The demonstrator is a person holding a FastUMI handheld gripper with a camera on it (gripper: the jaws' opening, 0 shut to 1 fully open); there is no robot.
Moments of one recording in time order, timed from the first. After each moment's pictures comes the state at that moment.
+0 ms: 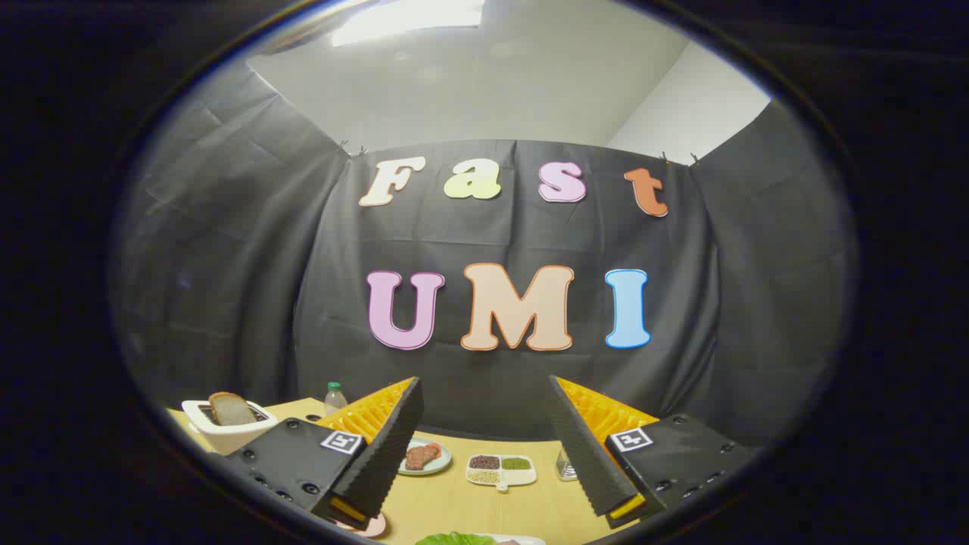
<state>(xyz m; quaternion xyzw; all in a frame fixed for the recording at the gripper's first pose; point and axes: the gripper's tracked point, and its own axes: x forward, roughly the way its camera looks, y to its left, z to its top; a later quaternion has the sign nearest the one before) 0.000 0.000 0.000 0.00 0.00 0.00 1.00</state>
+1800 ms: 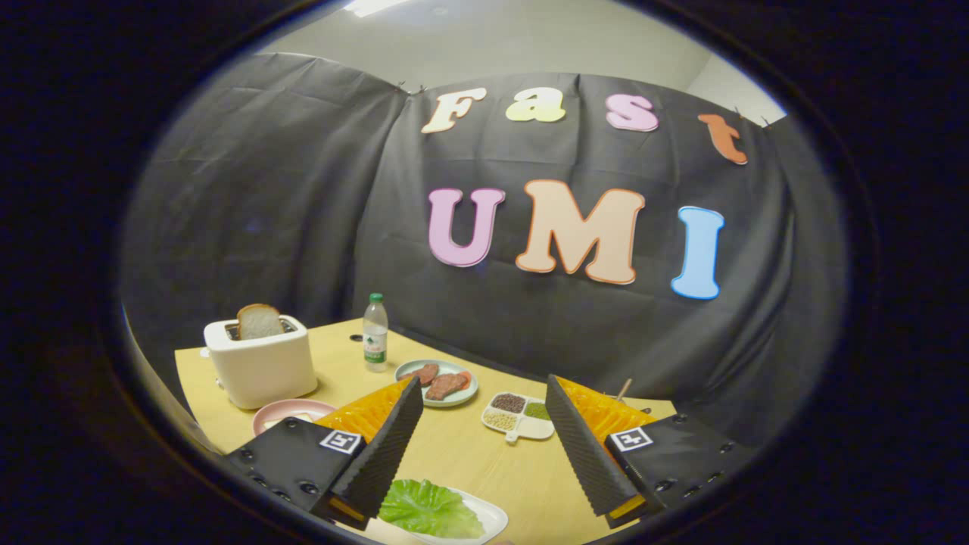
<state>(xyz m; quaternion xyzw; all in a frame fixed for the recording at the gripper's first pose) 0.003 -0.006 -0.112 -0.05 0.17 0.19 0.97</state>
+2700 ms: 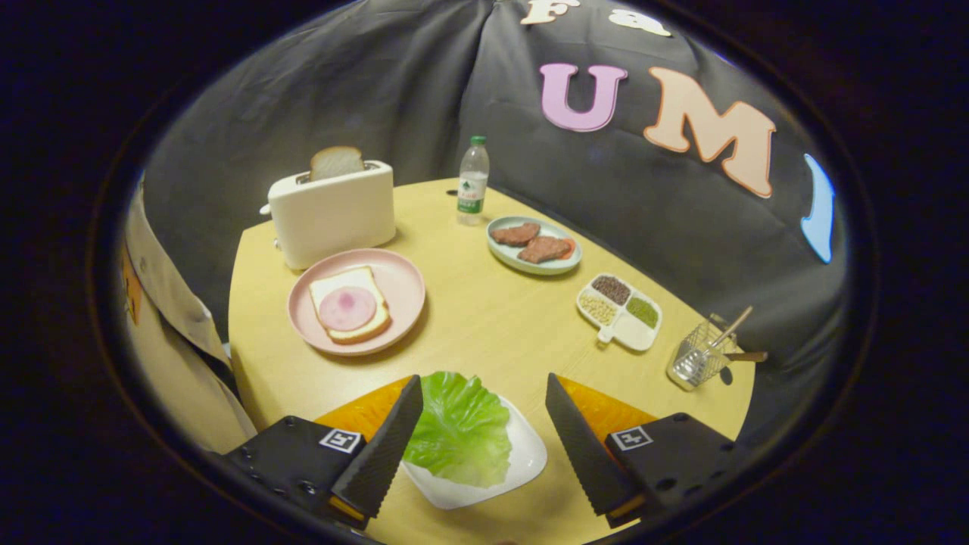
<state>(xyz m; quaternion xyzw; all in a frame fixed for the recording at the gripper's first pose) -0.058 0.015 -0.281 -0.14 0.40 0.36 0.83</state>
